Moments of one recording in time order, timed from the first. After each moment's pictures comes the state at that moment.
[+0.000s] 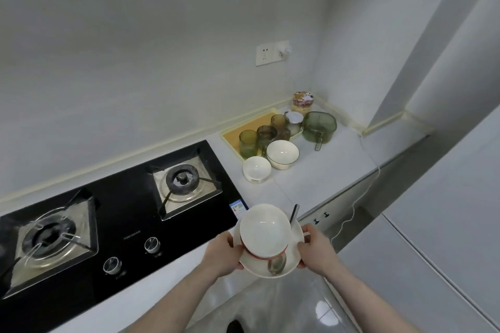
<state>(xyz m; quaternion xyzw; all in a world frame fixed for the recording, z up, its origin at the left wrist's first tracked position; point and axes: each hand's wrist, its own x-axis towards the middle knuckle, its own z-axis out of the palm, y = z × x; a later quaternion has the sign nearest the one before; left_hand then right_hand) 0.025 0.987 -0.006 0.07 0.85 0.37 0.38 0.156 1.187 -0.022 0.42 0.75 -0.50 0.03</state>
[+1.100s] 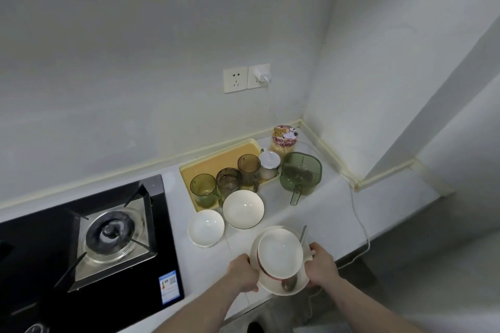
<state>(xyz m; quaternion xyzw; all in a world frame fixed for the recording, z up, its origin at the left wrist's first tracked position) -0.061 1.309 -0.110 0.03 0.83 0.28 0.48 0.045 1.510 -0.109 0.43 0.82 -0.35 0.12</state>
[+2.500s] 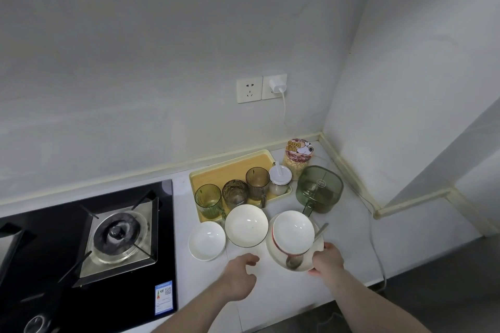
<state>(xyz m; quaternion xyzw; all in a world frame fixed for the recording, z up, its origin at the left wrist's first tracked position) -0.084 1.322 -0.084 0.09 0.84 0.34 0.41 -0.034 1.573 -0.117 0.57 0.64 -0.51 0.05</state>
